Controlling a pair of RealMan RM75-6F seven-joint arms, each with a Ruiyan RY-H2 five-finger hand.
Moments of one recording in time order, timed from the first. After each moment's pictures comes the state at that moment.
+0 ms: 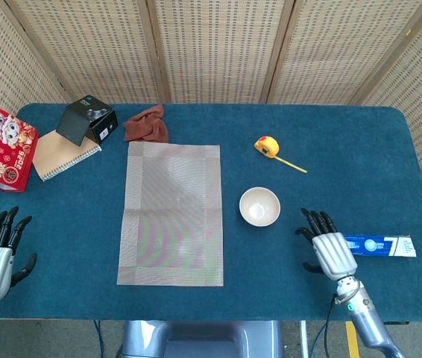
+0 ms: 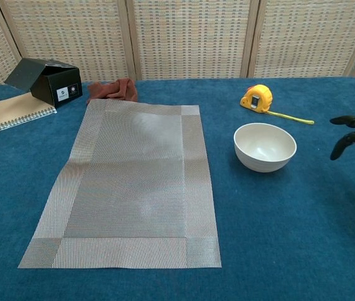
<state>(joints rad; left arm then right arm) -0.10 -1.29 0.04 -1.55 1.53 1.67 0.23 0.29 -1.44 0.08 -1.48 -1.52 1.21 -0.14</state>
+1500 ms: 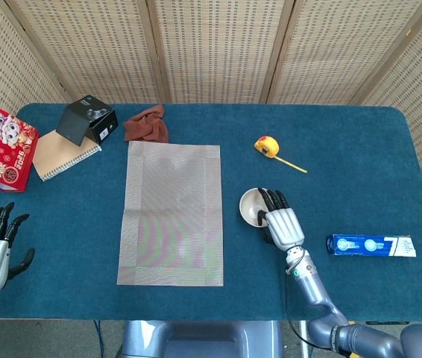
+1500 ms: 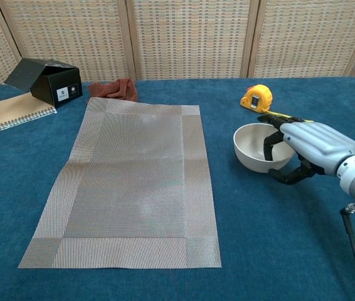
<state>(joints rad) -0.09 -1.30 -0.04 -1.51 1.49 1.57 0.15 0.52 -1.80 0.18 -1.14 -1.38 1.11 -0.19</state>
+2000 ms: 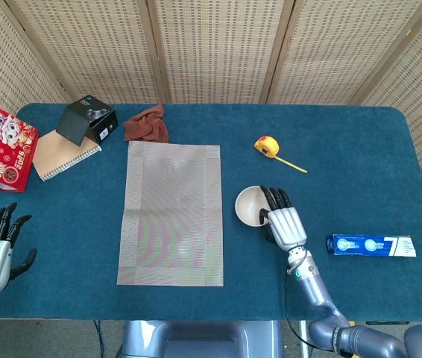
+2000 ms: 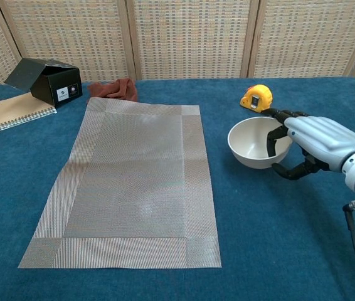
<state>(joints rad) -0.09 -1.31 -0.04 -1.51 1.49 1.56 0.15 0.51 -1.78 0.18 -1.19 -1.37 1.15 -0.22</state>
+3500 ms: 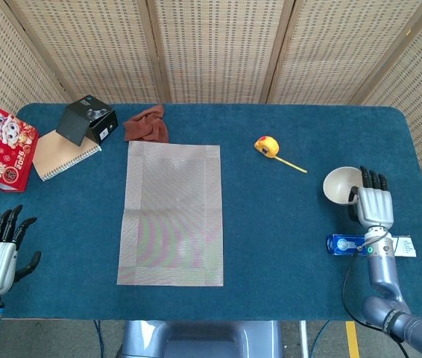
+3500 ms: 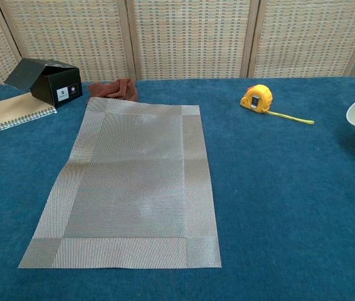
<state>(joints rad) -0.08 -1.31 -0.04 -1.53 1.51 1.55 0.18 0.47 -1.51 0.28 -1.12 -1.04 1.03 -0.30</state>
